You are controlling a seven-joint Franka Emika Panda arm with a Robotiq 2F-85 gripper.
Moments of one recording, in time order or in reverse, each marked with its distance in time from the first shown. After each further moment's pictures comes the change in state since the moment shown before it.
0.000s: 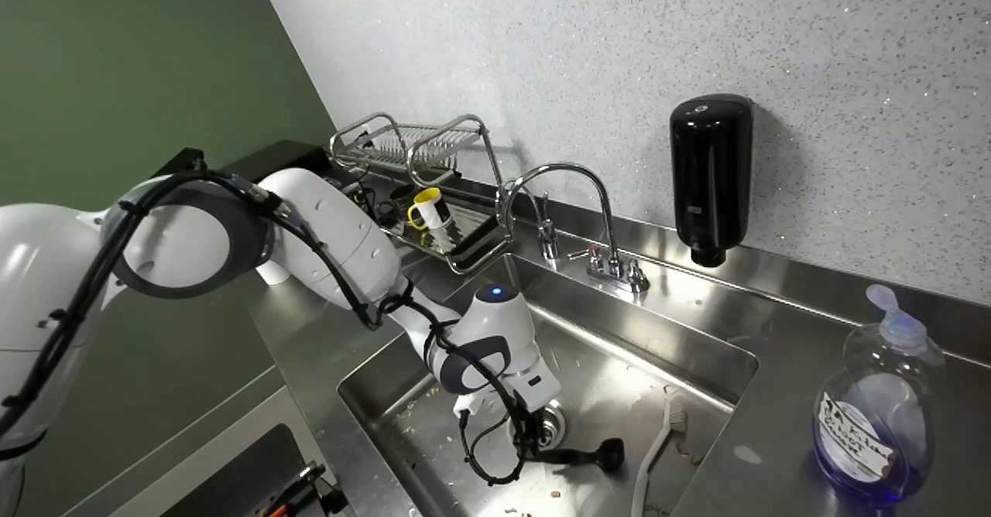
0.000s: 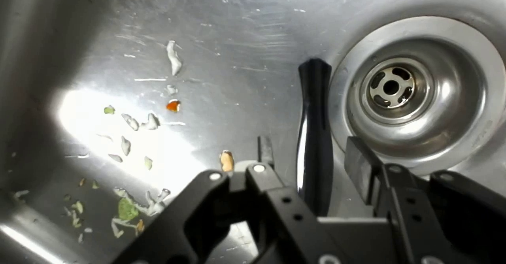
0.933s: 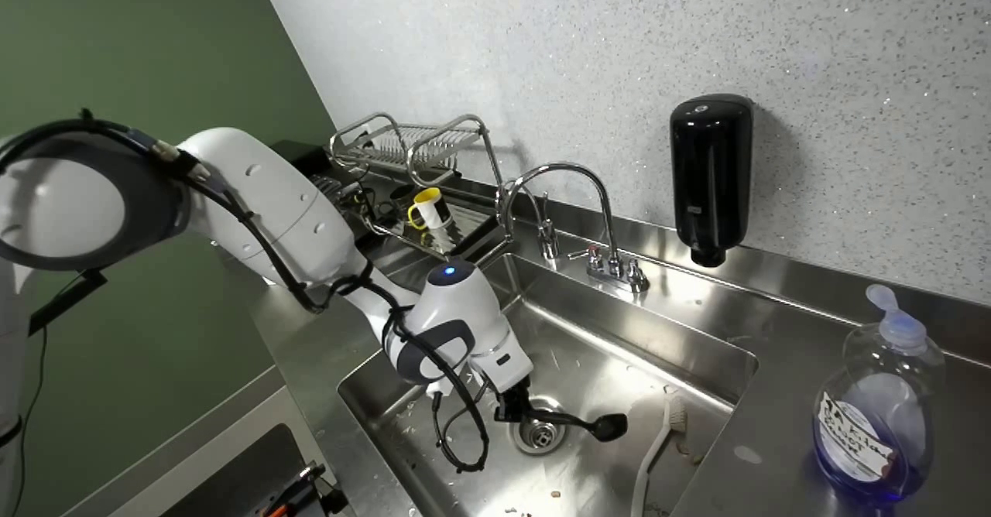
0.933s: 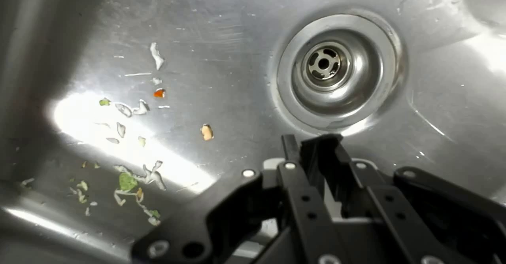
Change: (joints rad) arm -0.021 -0.230 0.040 -0.236 -0.008 0.193 0.041
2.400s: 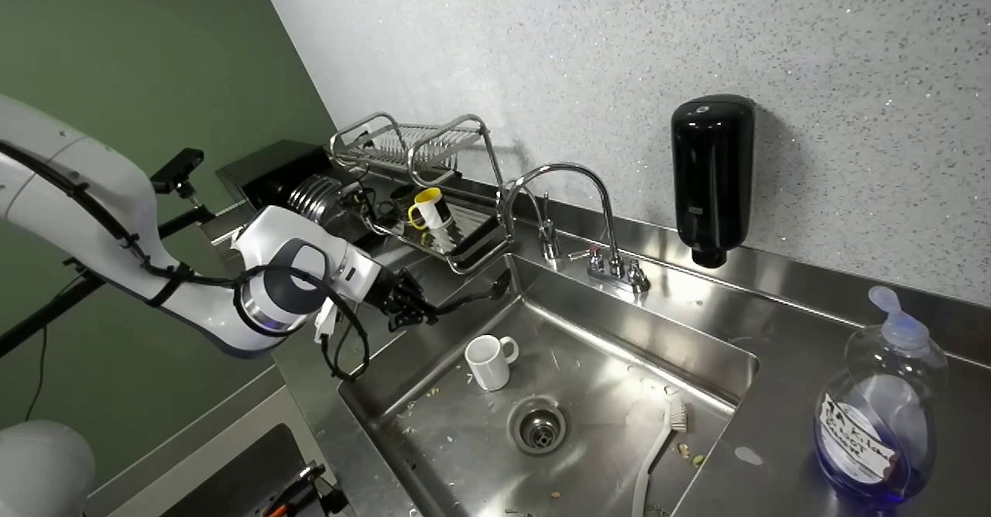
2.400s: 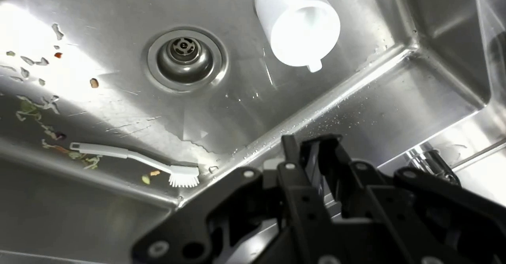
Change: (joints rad) arm 1.272 -0.353 -0.960 -0.421 -0.616 0.292 0.706
